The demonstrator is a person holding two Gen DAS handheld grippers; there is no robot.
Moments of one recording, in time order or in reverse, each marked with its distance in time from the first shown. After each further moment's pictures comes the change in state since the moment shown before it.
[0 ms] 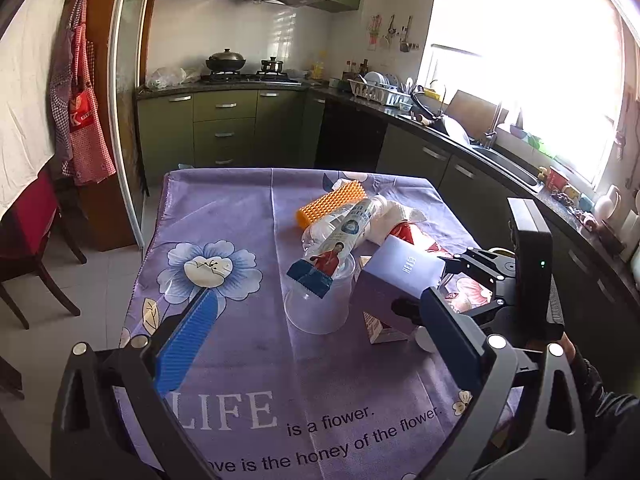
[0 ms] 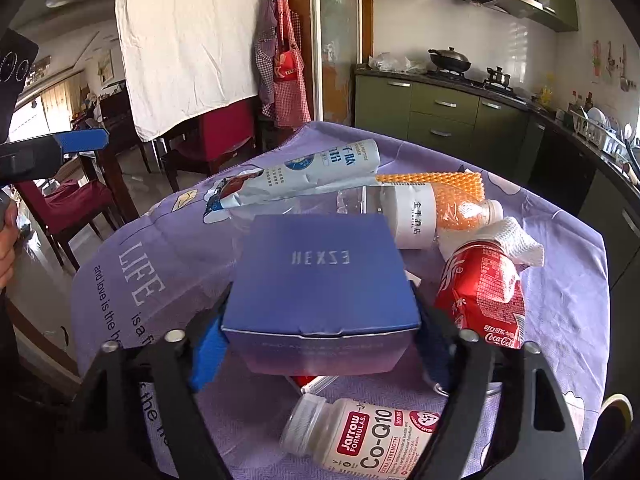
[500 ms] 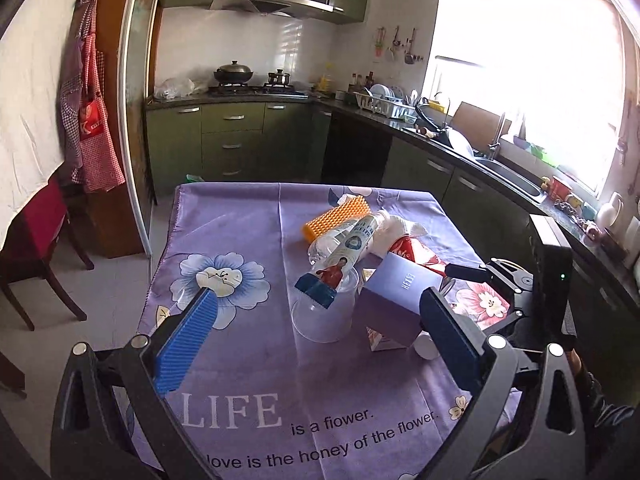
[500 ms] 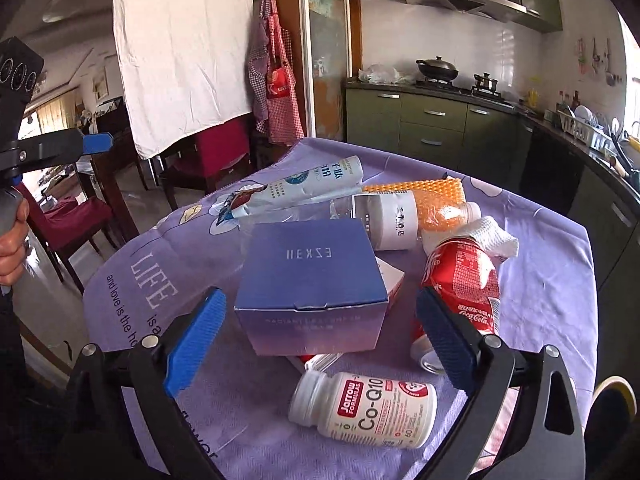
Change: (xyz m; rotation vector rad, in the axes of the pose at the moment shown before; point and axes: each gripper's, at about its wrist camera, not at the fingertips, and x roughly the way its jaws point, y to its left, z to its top) left arm -0.022 -0.003 0.006 -0.004 -0.042 0.024; right arm -0.032 0.006 -0.006 0.021 -0.047 -0.006
